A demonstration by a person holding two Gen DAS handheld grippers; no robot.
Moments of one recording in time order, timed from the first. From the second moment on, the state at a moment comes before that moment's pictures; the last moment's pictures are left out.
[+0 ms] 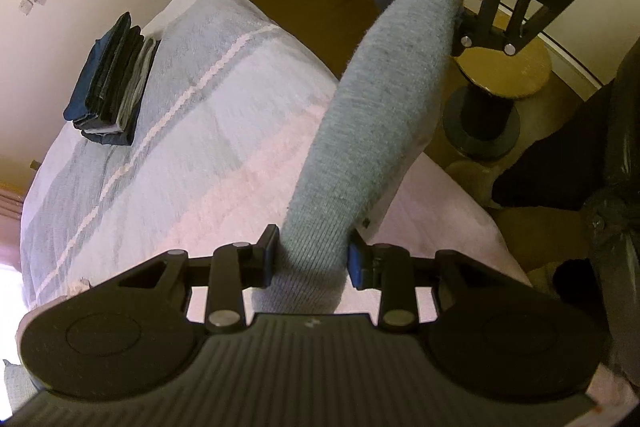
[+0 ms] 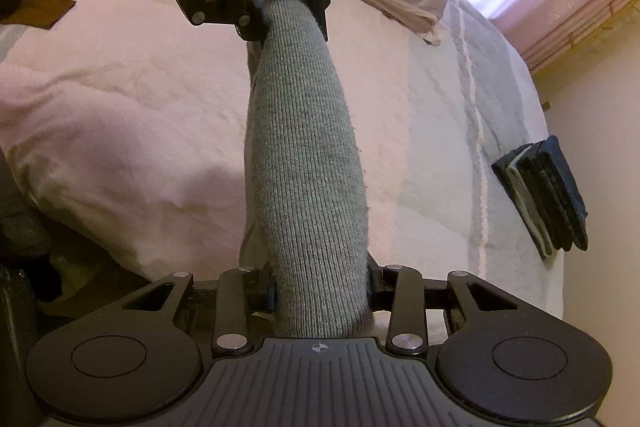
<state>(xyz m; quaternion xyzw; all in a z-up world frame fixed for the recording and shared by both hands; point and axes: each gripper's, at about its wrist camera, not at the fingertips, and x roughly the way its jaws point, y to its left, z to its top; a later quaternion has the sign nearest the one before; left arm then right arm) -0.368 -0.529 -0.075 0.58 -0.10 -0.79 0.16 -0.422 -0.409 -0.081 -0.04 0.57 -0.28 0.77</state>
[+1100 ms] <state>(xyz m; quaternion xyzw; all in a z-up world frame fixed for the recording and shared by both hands) -0.548 -0.806 0.011 0.52 -0.12 -0.81 0.23 -0.594 -0.713 0.019 -0.15 0.59 -0.27 0.74</state>
